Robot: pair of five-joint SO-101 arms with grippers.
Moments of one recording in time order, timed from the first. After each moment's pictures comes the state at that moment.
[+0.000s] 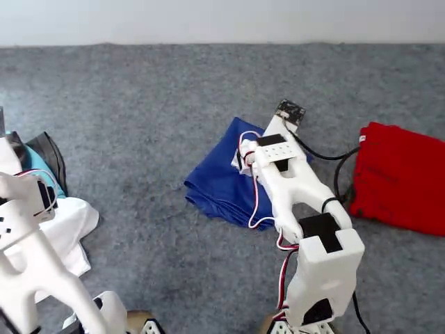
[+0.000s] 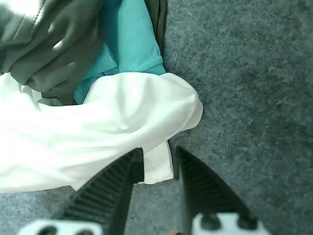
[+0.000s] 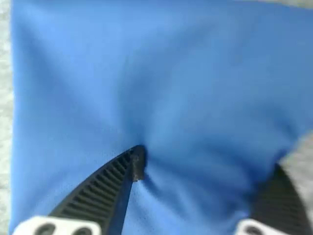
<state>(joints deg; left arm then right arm) -38.1 -29.9 16.1 98.1 -8.8 -16.2 21.0 12.4 49.6 -43.7</state>
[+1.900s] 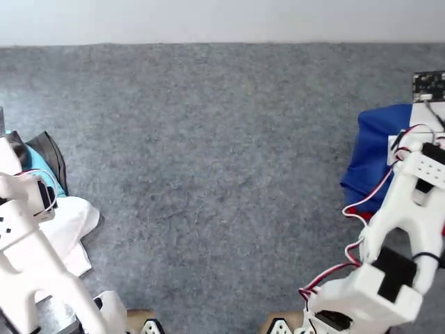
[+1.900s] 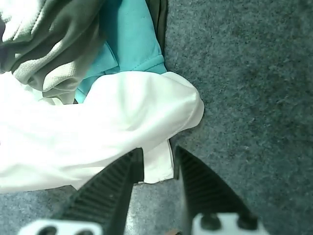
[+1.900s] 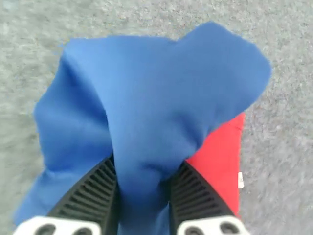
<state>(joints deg) -38.1 -29.9 16.1 98.1 -8.8 29.4 4.8 12.0 39.4 27.9</state>
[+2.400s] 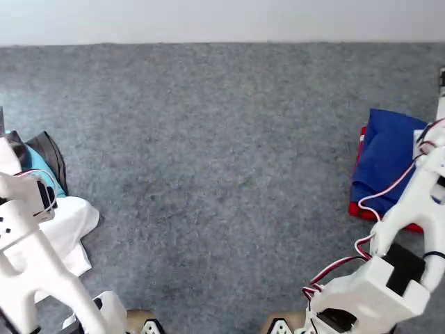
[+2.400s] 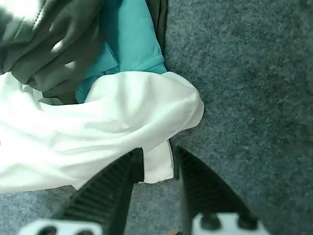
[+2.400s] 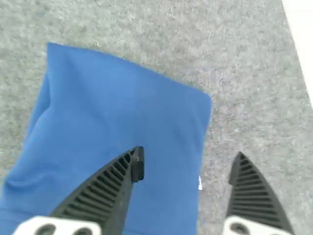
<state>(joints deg) -38.1 -29.9 16.1 98.1 -8.8 33.5 7.6 -1.6 48.2 30.5</state>
